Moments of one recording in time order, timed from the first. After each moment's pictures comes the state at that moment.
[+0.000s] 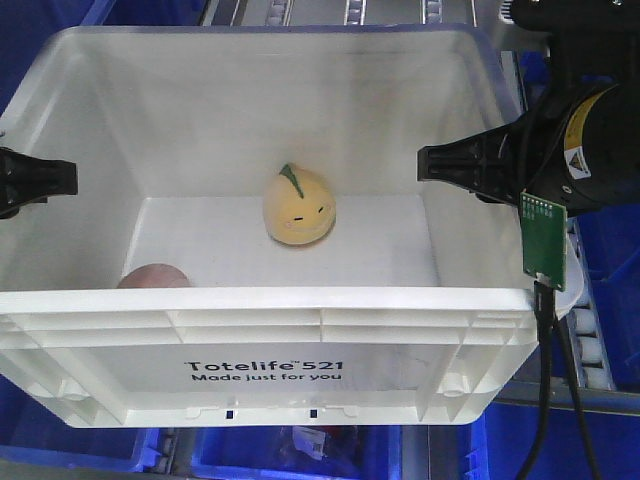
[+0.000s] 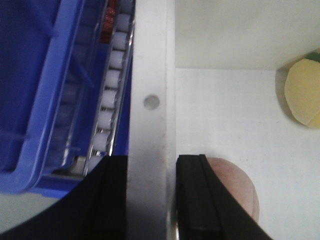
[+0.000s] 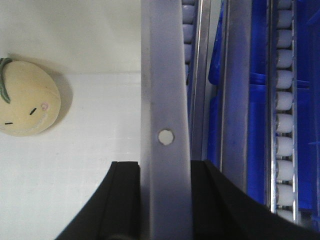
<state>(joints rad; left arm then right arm) -0.55 1.04 -1.08 0.41 1.09 -0.76 0.77 1.24 -1.22 -0.50 1.14 0.85</state>
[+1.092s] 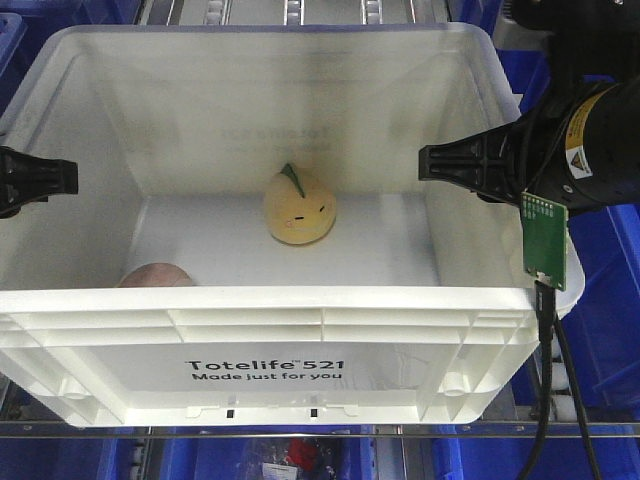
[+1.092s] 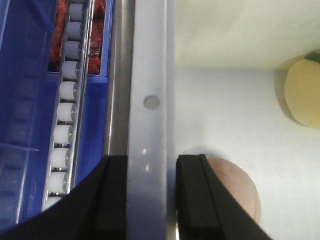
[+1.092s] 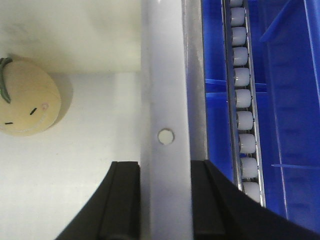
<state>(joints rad) -0.55 1.04 -1.08 0.41 1.08 -0.76 0.77 1.24 -1.22 -0.50 1.14 0.85</state>
